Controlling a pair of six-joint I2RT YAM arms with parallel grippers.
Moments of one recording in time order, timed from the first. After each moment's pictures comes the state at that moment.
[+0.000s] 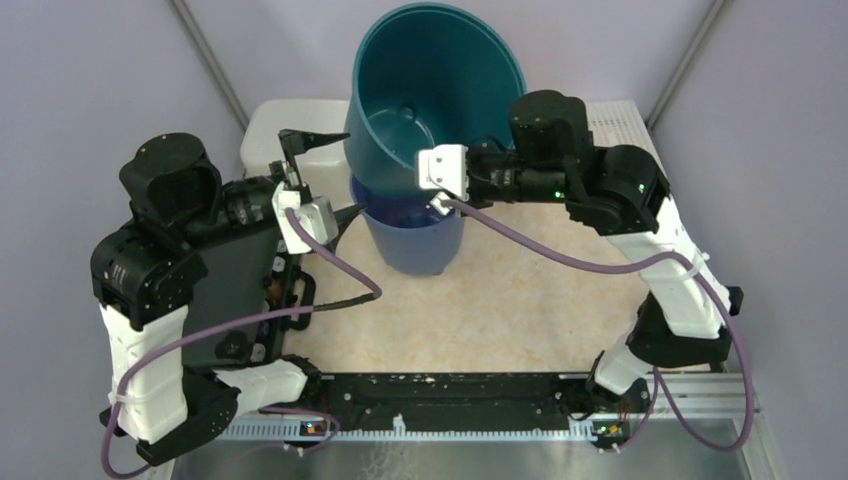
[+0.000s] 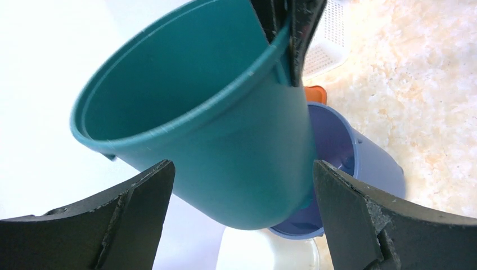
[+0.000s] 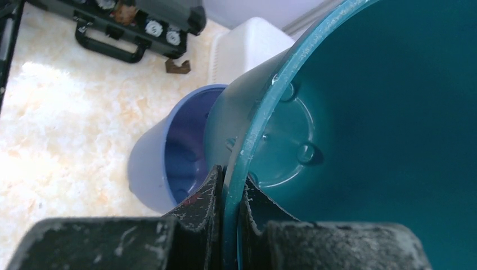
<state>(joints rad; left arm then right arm) -0.53 1.17 2.12 -1.11 0.58 0.99 1.04 1.60 2.36 -1.15 -0.19 -0.87</state>
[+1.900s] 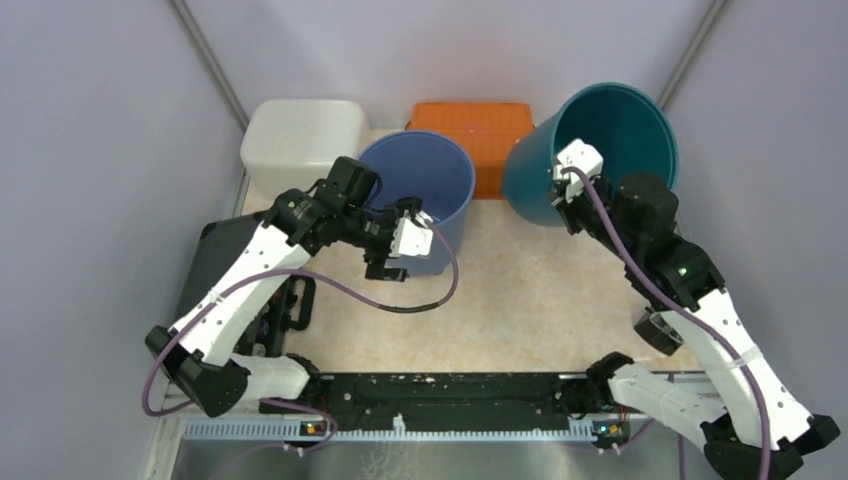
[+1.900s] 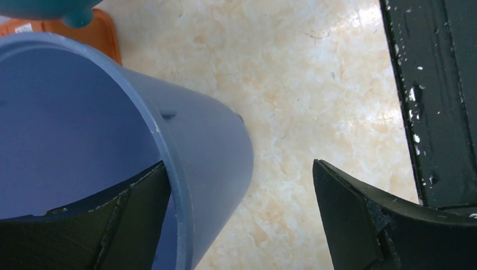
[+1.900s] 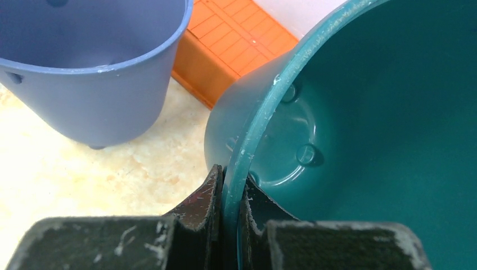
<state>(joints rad) -0.61 1.29 1.47 -1.10 0.64 1.08 0.53 0.89 1.24 -0.60 0.02 -0.38</state>
